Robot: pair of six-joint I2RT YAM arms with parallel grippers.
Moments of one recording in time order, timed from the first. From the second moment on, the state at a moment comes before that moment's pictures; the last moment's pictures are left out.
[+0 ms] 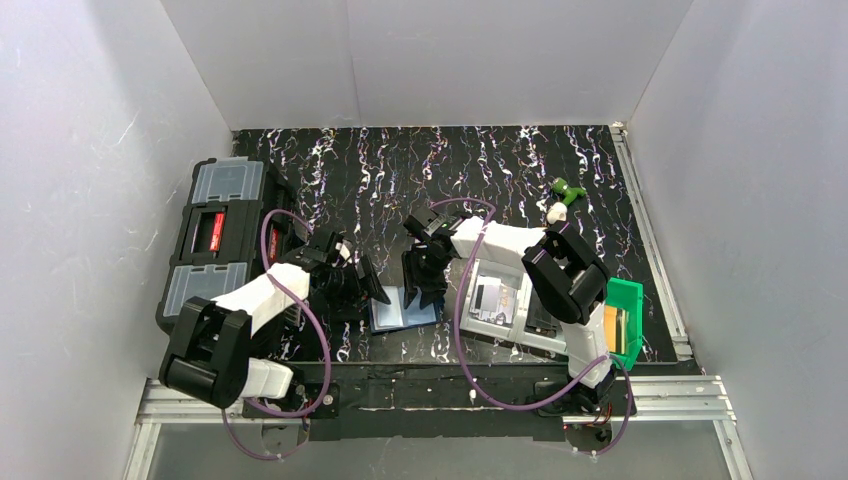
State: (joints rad) left arm -0.35 1.34 0.63 -0.49 0.38 -0.71; right arm 0.87 2.01 1.40 -0.68 -0.39 0.73
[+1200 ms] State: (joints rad) left arm -0.34 1.34 0.86 -0.81 0.20 -0.57; right arm 0.87 1.94 1.47 -0.72 -0.41 0.68
